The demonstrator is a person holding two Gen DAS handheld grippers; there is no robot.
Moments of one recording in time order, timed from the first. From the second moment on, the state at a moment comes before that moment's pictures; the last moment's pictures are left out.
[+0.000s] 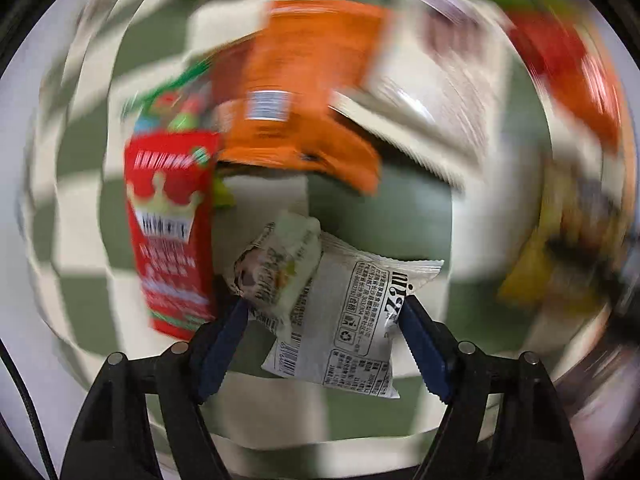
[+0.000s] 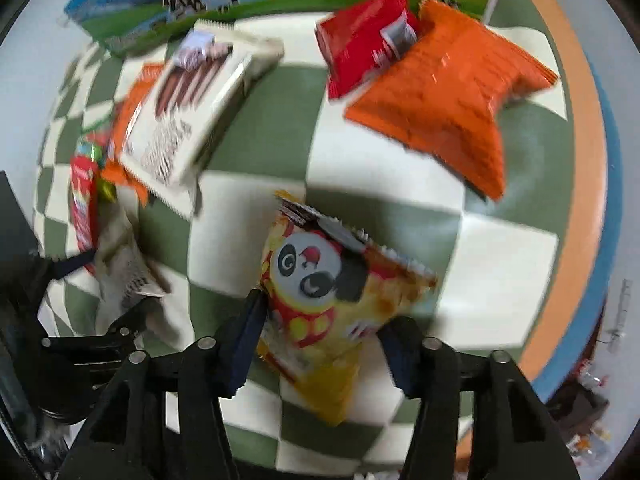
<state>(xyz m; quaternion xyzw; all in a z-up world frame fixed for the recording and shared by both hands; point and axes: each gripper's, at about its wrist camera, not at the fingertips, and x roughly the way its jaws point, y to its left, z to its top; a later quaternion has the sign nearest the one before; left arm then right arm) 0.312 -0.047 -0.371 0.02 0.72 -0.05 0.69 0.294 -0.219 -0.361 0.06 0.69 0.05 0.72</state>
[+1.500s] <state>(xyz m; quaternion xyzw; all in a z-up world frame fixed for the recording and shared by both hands) 0.304 -0.094 -0.377 0.07 0.70 -0.09 0.70 0.278 -0.218 -0.362 0.10 0.67 0.02 0.74</state>
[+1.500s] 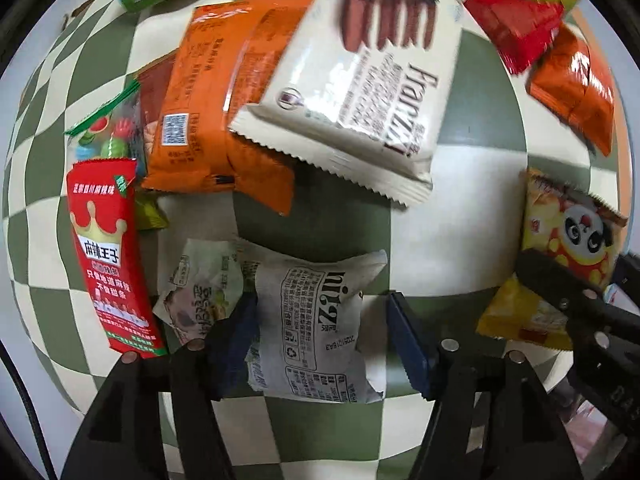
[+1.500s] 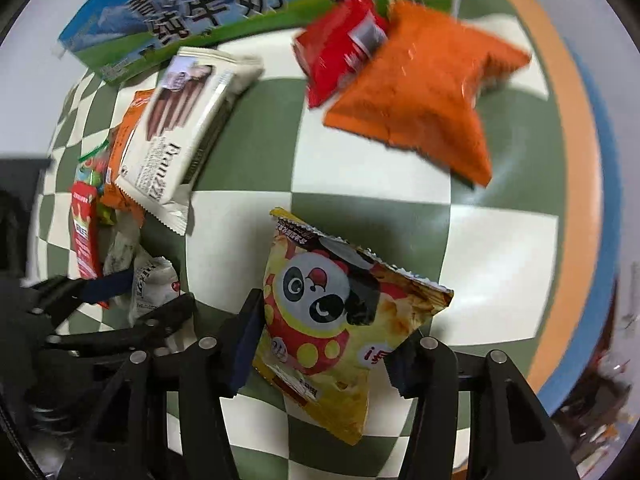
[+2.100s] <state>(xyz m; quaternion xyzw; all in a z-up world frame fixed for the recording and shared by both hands) 0.326 -0.062 -0.258 0.00 0.65 -0.12 0.75 0.290 -0.245 -0.303 0.15 0.63 0.06 0.76</state>
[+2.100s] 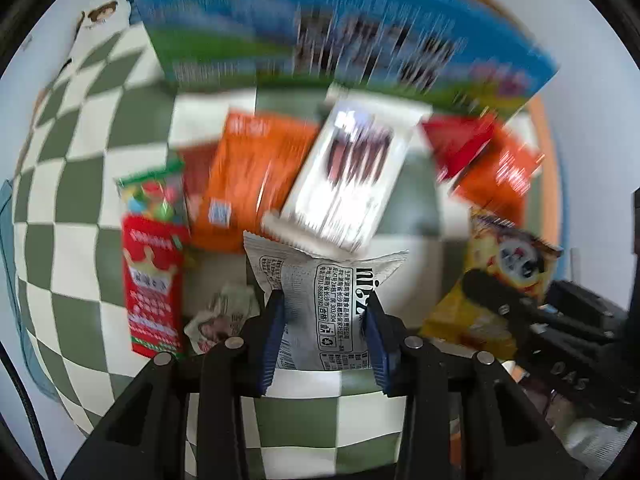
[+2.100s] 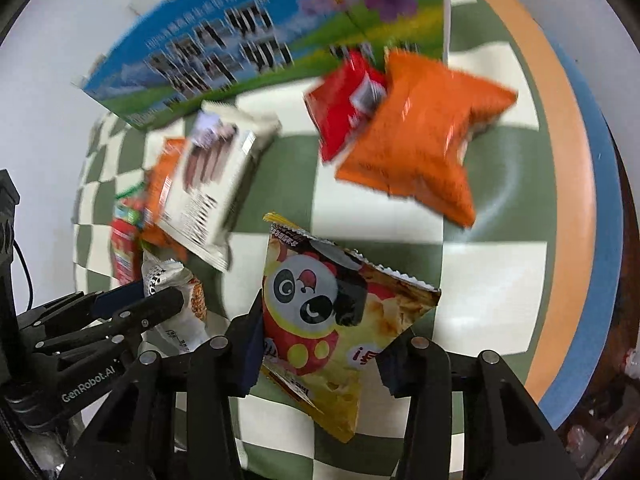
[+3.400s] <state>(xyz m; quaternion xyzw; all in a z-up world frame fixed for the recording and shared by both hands) 0.583 -0.071 -0.253 0.05 0.69 -0.08 0.72 0.575 -0.216 -0.279 0.11 0.70 0.18 0.68</state>
